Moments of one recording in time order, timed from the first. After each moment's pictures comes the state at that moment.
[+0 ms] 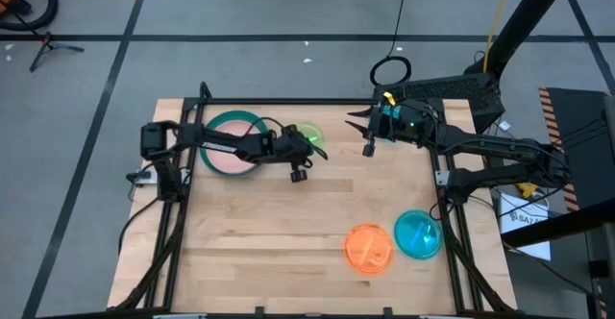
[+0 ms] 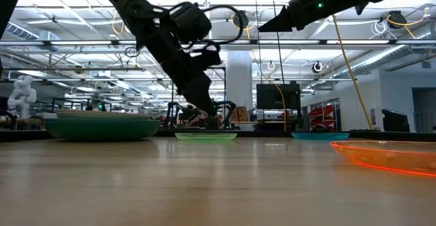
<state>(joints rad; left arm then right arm) 0.21 1.80 1.04 -0.05 -0.18 0.17 -0.38 1.07 0.71 0.17 0.00 -0.44</state>
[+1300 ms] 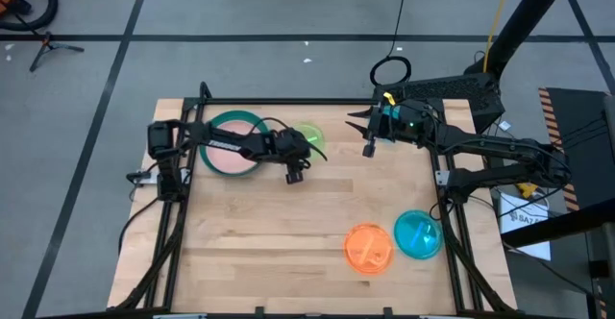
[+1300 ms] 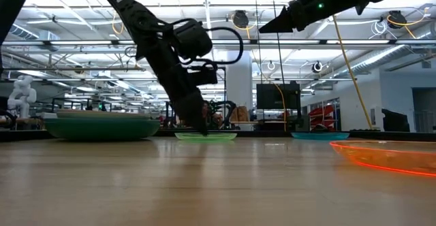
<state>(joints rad) 0.25 1.87 1.04 -0.12 -0.13 0.18 -0.38 1.07 0.71 0.15 0.00 -0.43</state>
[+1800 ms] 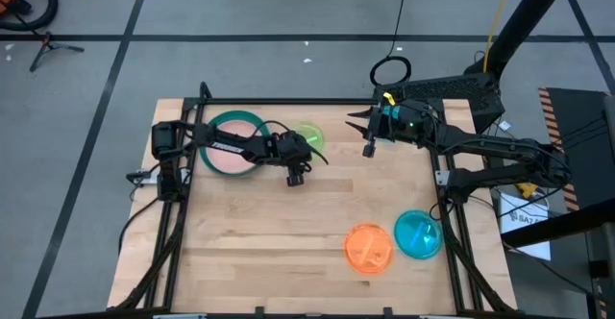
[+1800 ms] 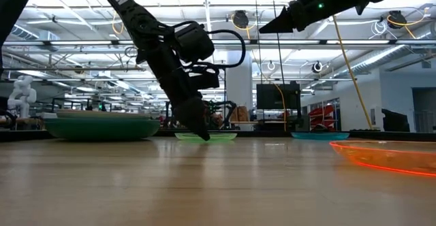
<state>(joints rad) 0.23 1.90 1.04 -0.10 -0.13 0.19 -0.38 1.07 0.71 0.15 0.00 -0.43</state>
